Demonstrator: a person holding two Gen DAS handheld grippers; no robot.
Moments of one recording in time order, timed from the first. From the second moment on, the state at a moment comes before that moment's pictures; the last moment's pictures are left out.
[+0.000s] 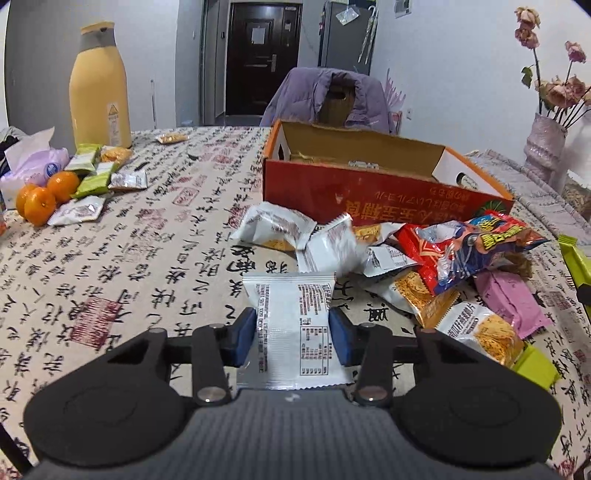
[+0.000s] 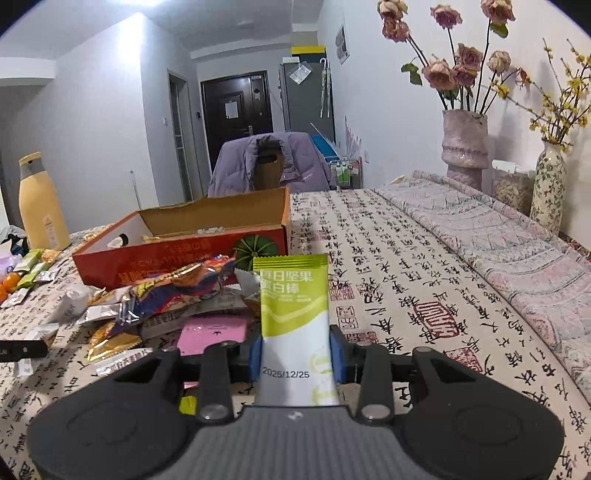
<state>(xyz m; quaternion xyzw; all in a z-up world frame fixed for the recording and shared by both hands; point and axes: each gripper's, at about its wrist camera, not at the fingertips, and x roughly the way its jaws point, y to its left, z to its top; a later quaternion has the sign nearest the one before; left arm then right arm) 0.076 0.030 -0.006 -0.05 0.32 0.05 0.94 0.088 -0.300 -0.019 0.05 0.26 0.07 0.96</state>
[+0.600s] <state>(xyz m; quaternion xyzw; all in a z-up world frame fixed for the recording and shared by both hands) 0.094 0.020 0.058 -0.02 0.24 0.03 0.97 0.123 -0.280 0.024 0.01 0.19 0.09 0.98</state>
